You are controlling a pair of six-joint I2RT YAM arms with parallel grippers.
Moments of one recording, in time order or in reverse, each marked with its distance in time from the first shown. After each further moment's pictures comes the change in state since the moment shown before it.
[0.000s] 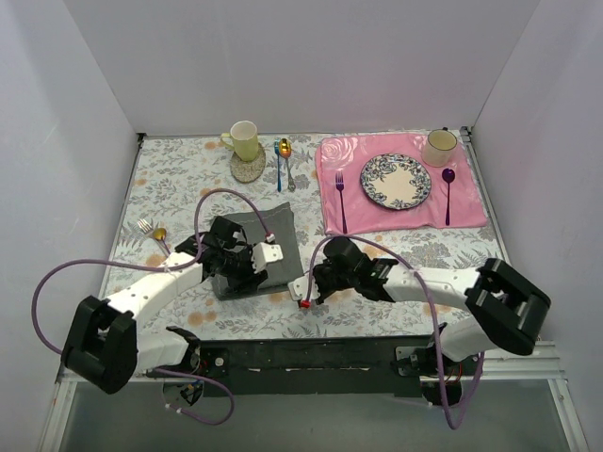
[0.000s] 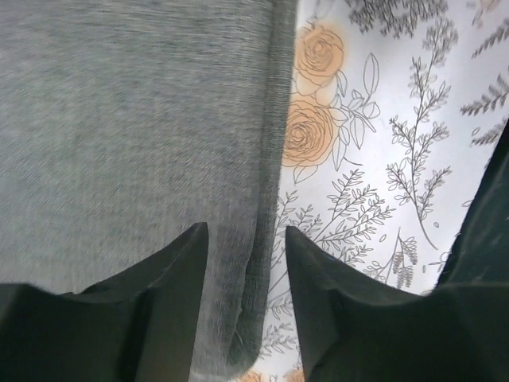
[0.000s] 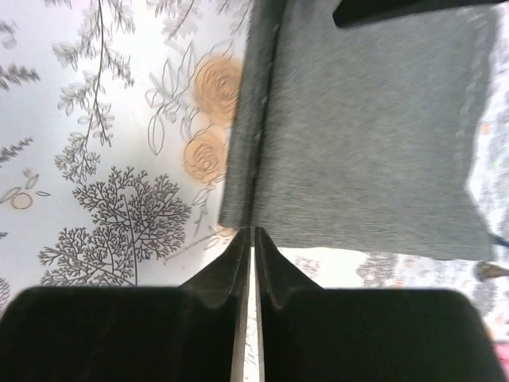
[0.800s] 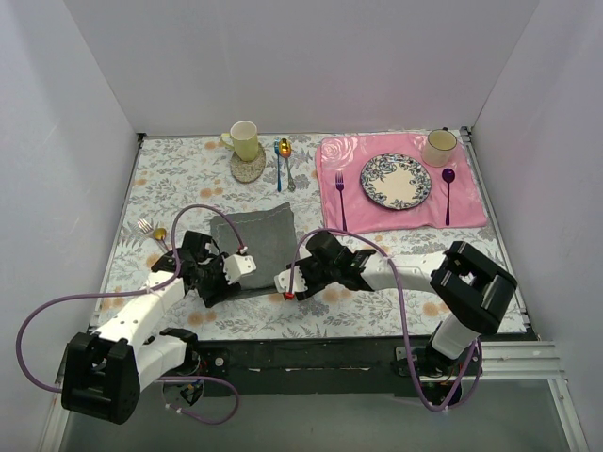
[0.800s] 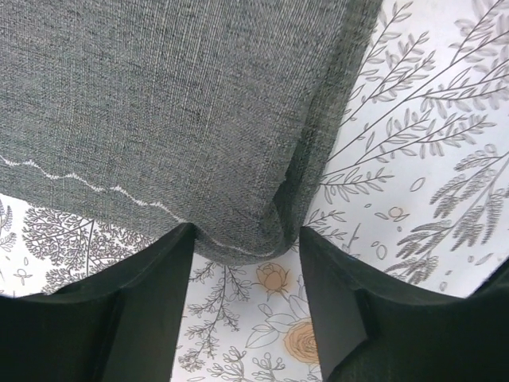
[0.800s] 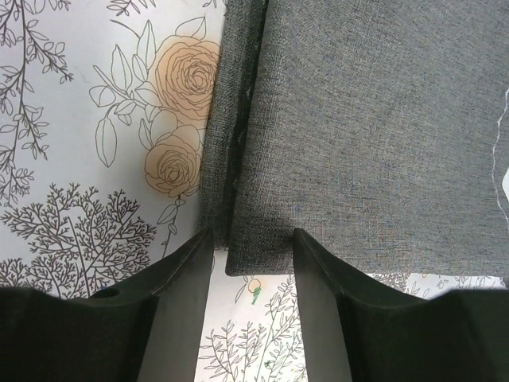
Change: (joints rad) left arm 0.249 -0.216 -0.147 -0.106 -0.155 0.150; right arm -0.002 0.145 0.157 -0.098 0.050 0.012
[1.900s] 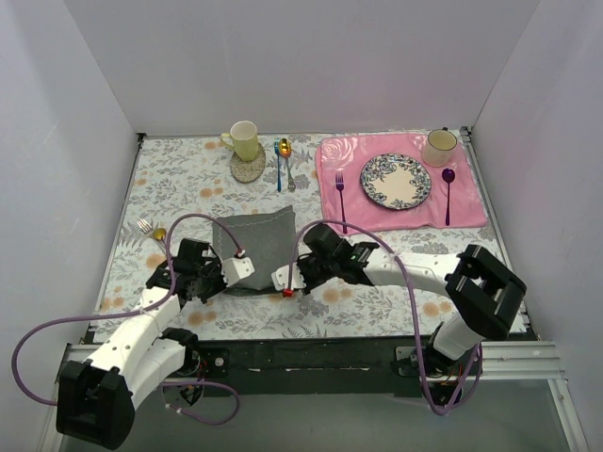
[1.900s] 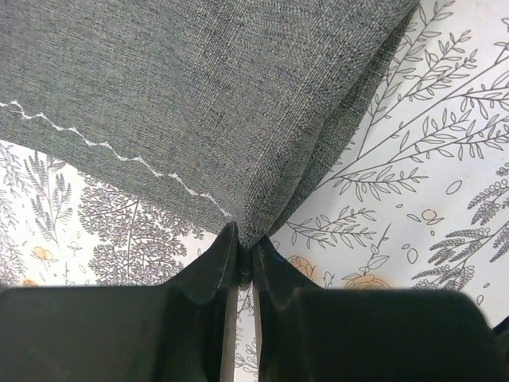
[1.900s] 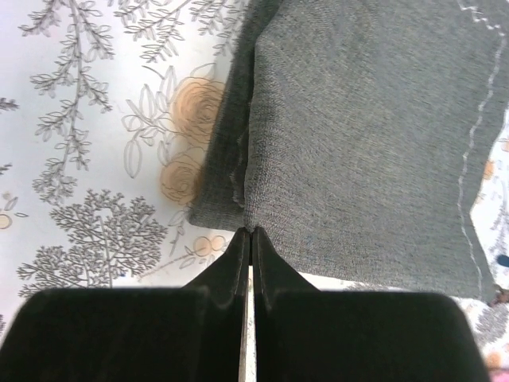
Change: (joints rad) left arm -0.029 -0.157 -0.071 0.066 -0.085 -0.004; right arm 0.006 -0.058 0.094 -0.165 -0.061 -0.010
